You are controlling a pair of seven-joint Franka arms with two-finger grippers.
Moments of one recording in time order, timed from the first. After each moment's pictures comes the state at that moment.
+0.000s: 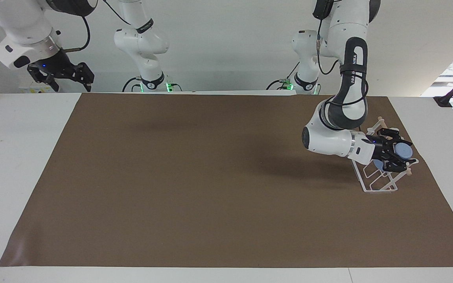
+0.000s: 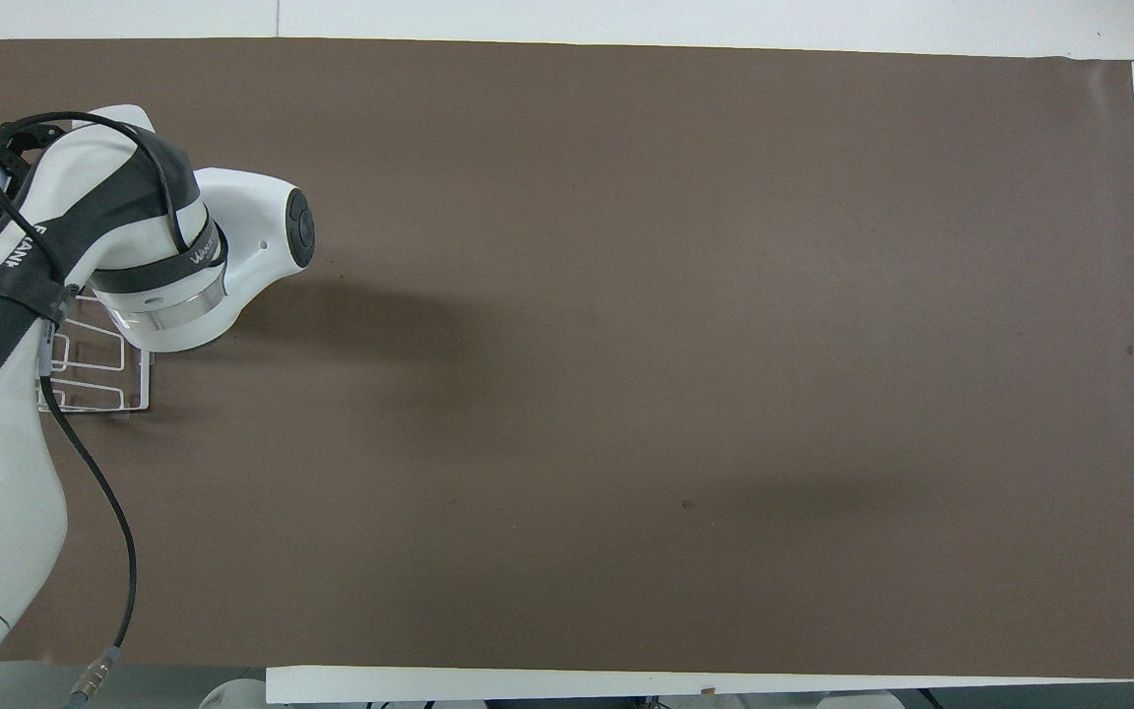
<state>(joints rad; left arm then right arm) -0.32 0.35 -0.02 -1.85 1.45 1.55 -2.05 -0.12 -0.07 0.00 -1.58 -0.11 1.36 -0.18</state>
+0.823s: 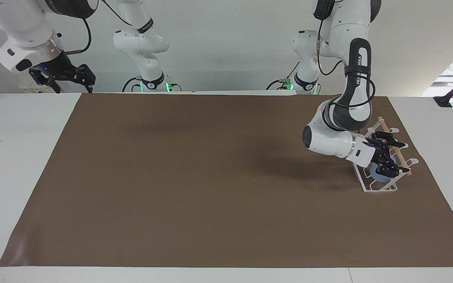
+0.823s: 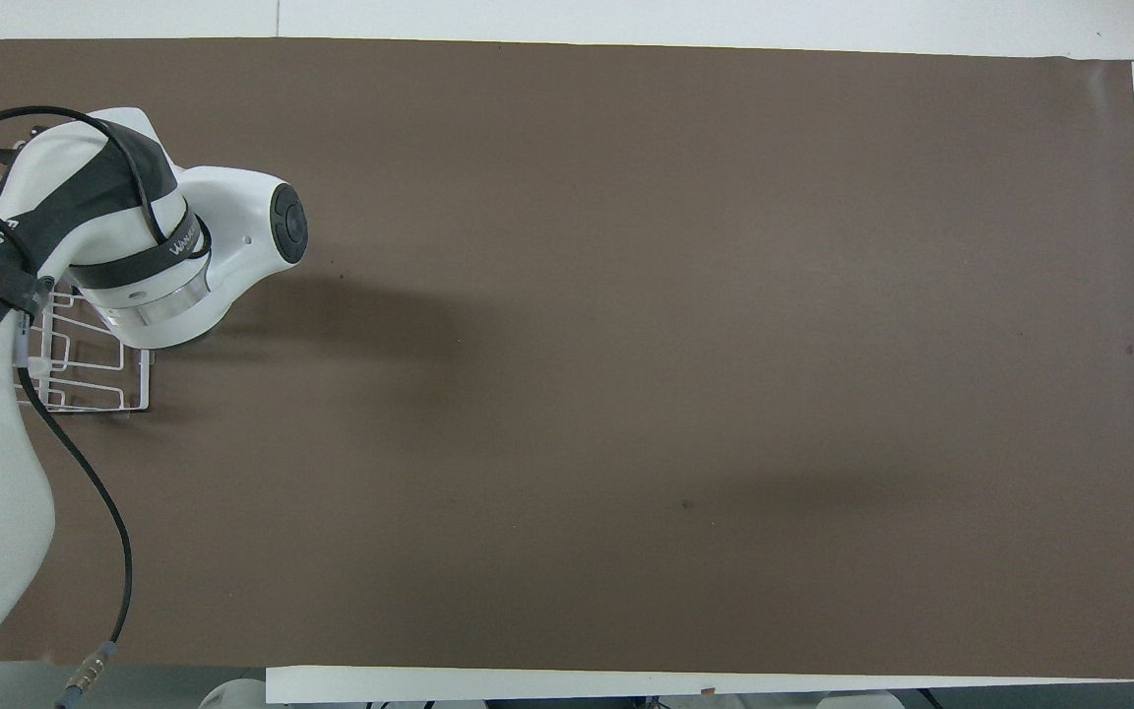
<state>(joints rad) -0.30 0.35 -0.02 -1.85 1.38 1.63 -2.02 0.00 -0.06 -0.12 -1.58 -0.11 1.36 -0.18</state>
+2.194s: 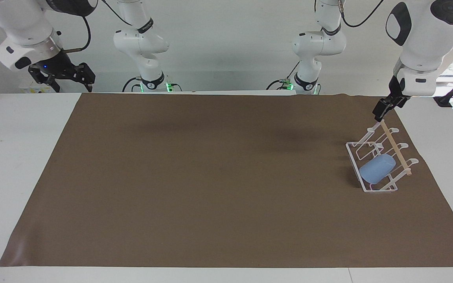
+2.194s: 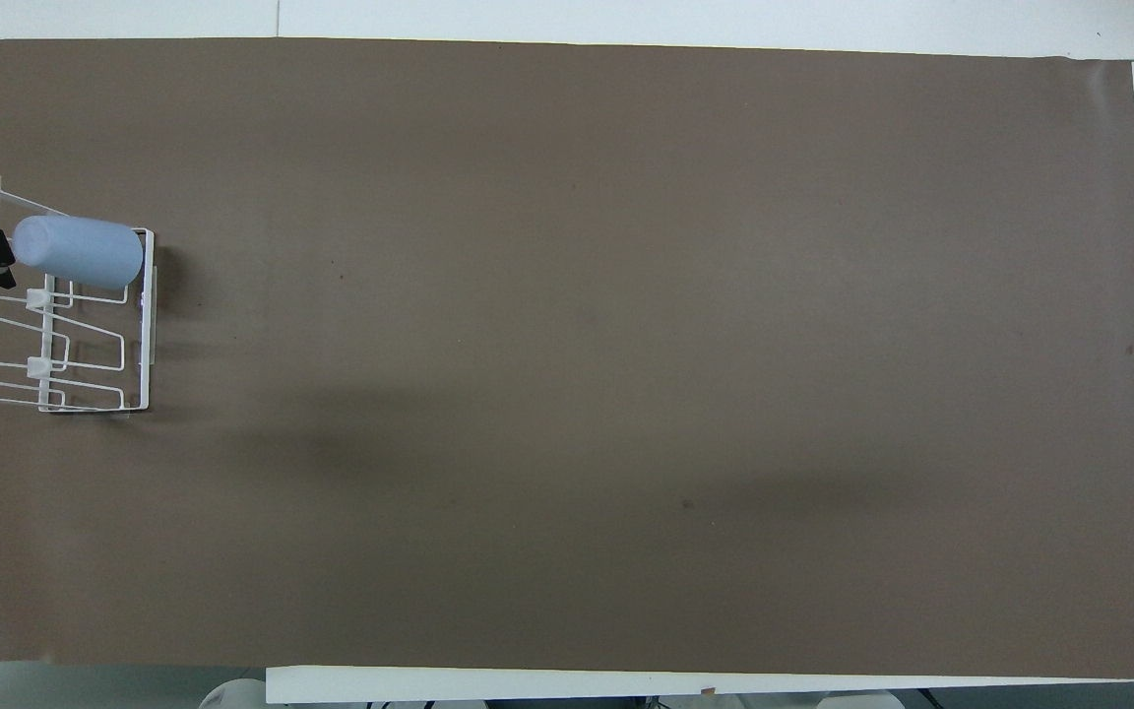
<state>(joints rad) -0.08 -0.09 0.00 -1.73 0.14 1.60 -0.34 -0.01 -0.06 -0.11 -1.57 -0.11 1.35 -0.18</state>
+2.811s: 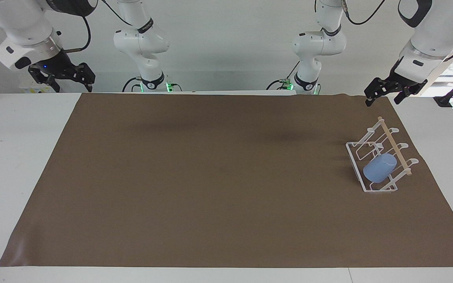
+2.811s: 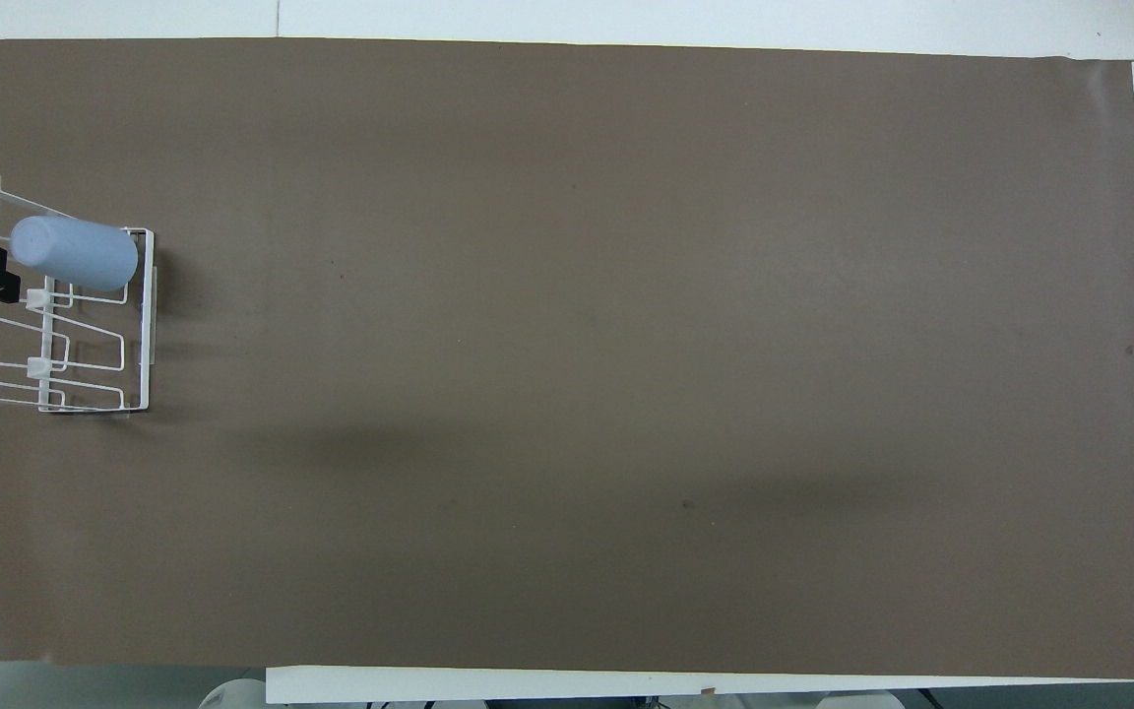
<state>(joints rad) -0.08 -0.01 0.00 -1.53 0.02 1.42 -0.01 -0.01 -0.06 -0.11 -1.57 -0.11 1.35 -0.18</state>
